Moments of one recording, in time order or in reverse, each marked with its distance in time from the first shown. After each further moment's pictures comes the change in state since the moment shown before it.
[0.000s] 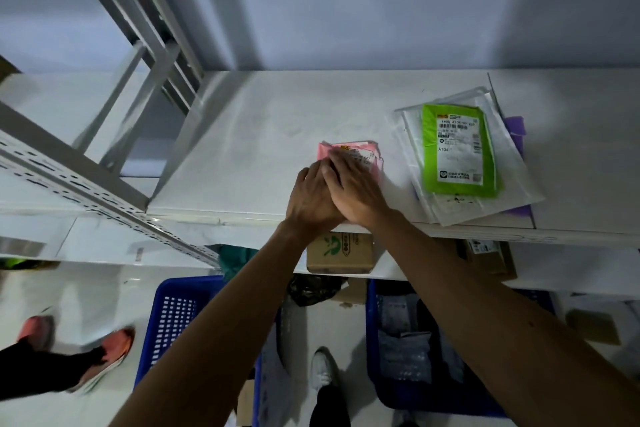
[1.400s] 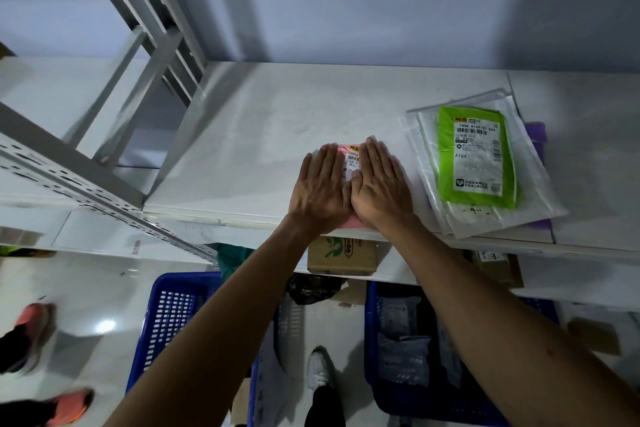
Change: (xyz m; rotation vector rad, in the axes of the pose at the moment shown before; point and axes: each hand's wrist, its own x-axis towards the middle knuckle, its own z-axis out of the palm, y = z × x) left_hand 0.009 -0.013 0.014 0.041 -0.058 -0.080; right_hand 0.016 0.044 0.014 -0.421 0.262 -0.041
